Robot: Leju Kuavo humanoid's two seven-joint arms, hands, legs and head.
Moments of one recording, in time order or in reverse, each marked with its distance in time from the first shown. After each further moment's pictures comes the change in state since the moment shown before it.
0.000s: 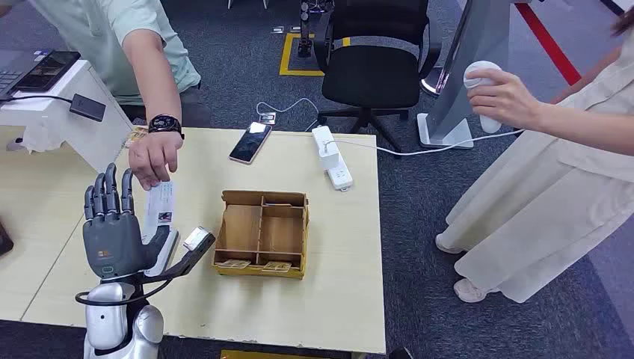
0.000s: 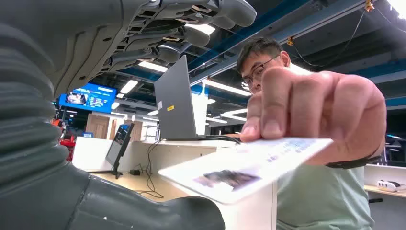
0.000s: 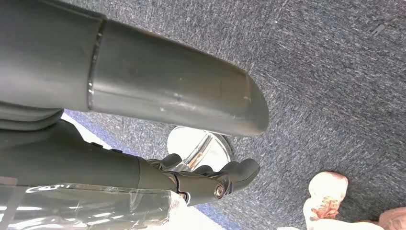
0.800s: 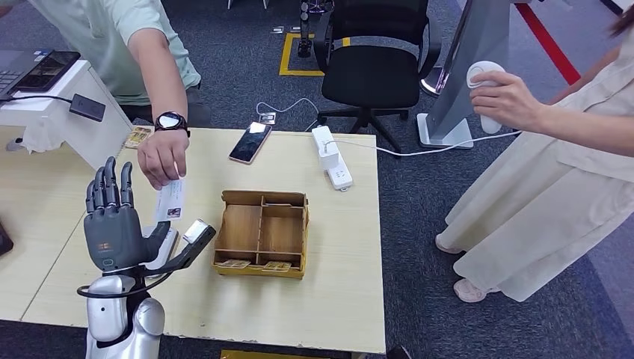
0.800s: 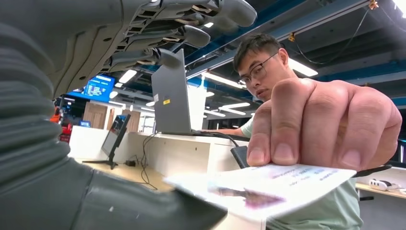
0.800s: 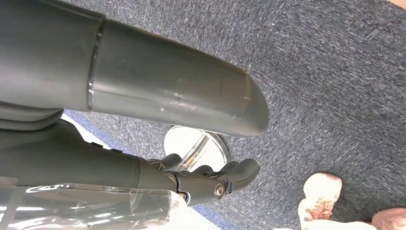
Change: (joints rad) left arm -0.030 -0.001 -0.002 0.009 0.074 -0.026 -0.012; right arm -0.005 0.000 0.012 0.008 0.000 0.001 0.000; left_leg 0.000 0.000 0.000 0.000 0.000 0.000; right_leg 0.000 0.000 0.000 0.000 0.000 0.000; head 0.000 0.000
